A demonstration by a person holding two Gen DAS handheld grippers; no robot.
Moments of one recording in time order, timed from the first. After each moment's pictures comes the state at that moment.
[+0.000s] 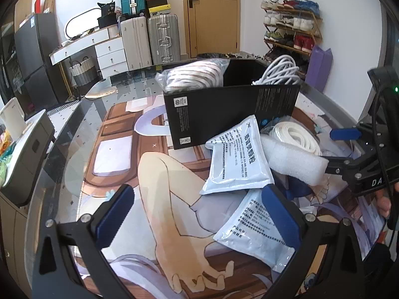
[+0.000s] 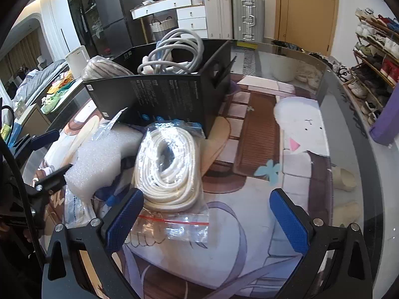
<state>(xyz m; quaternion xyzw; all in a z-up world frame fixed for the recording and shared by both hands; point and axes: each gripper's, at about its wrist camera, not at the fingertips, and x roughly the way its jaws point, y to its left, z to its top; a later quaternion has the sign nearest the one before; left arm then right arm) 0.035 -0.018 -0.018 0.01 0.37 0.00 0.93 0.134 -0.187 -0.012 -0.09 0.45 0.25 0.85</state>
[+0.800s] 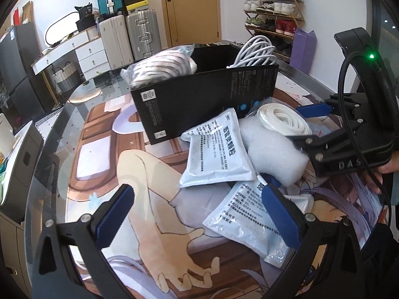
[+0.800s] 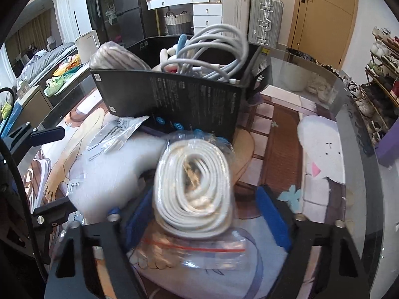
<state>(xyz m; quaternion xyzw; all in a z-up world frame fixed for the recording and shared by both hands) 0.032 -0.032 -0.021 0.04 0.39 -0.05 0.92 0.142 -0.150 -0.013 -0.14 0.44 0.27 0.85</state>
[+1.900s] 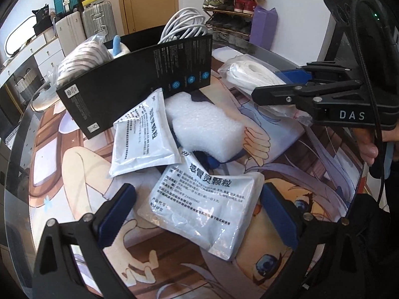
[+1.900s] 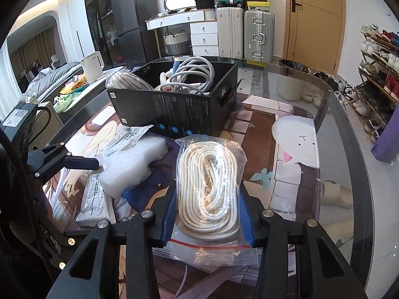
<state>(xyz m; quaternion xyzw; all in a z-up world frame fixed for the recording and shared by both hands) 0.029 -0.075 -0.027 0.07 0.44 -0.16 0.88 0.110 -0.204 0.011 -0.10 0.39 0.28 0.87</state>
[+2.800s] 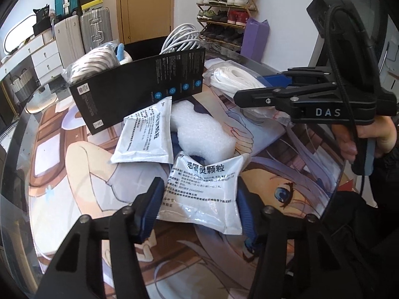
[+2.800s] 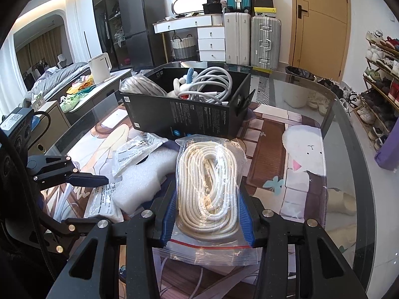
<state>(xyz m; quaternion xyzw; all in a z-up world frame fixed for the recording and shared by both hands) -0.001 -0.059 -0.015 0.04 0.41 -0.19 0.89 0.098 -0.194 0.020 -0.10 0.38 0.30 0.87</state>
